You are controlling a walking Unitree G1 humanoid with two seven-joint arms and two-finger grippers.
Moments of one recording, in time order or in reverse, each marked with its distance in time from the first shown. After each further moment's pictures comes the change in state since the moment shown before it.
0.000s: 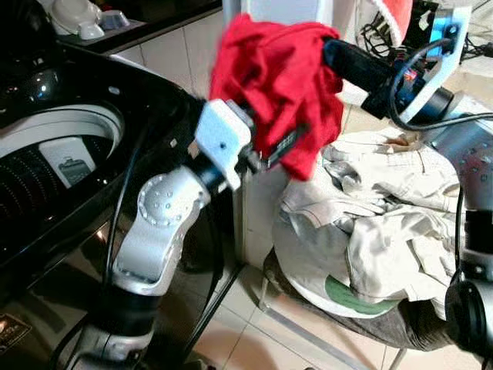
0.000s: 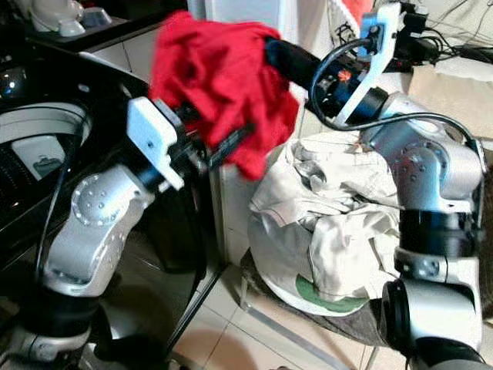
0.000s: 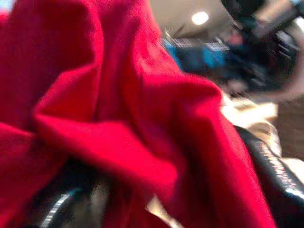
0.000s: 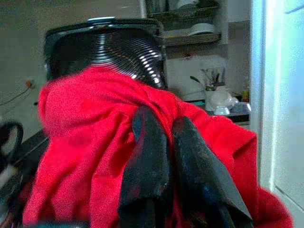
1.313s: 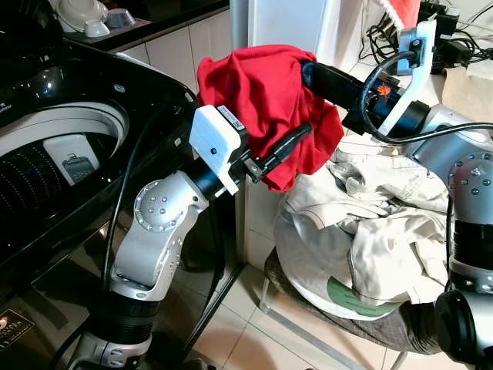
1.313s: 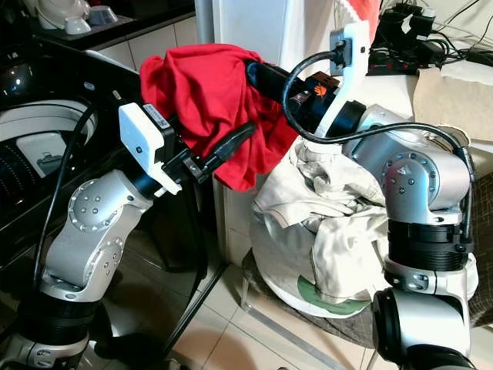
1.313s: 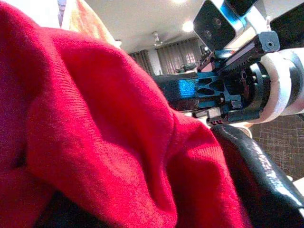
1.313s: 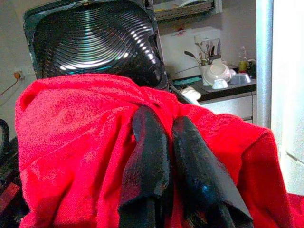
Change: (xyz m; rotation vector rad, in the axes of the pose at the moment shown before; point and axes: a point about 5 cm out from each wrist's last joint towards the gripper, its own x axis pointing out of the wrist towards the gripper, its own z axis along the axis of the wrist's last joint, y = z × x) left arm -0.009 -0.010 -0.007 -0.119 0.010 -0.074; right arm 0.008 0.010 -0.019 0.077 0.084 -0.074
